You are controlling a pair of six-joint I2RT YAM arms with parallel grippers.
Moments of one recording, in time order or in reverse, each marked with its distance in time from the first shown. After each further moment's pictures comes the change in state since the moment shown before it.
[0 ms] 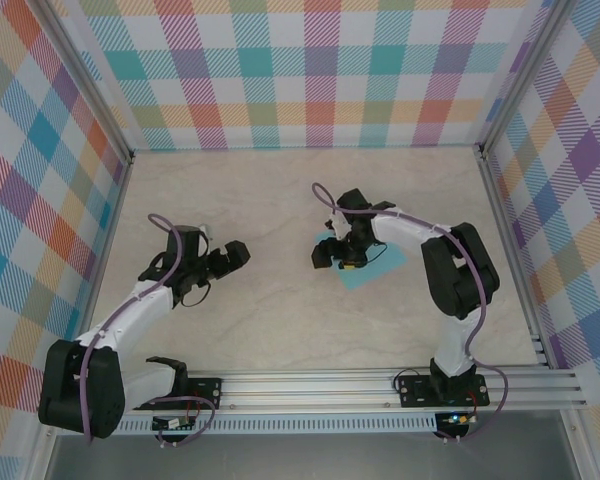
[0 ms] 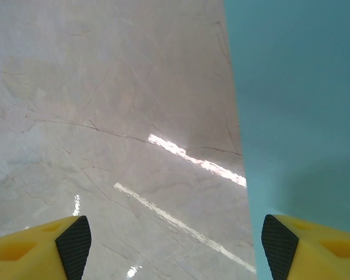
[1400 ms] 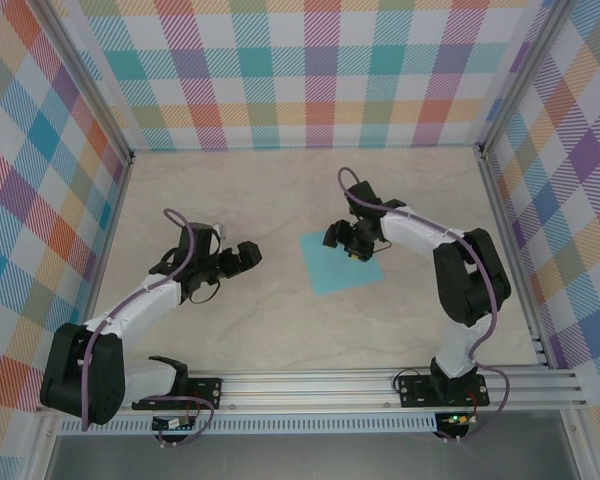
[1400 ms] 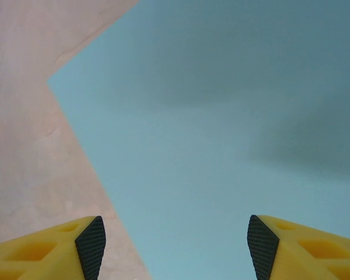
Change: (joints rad) left arm -0.076 0.071 0.030 0.040 0.020 0.000; right arm -0.039 -0.064 -0.027 0.097 0.182 0.454
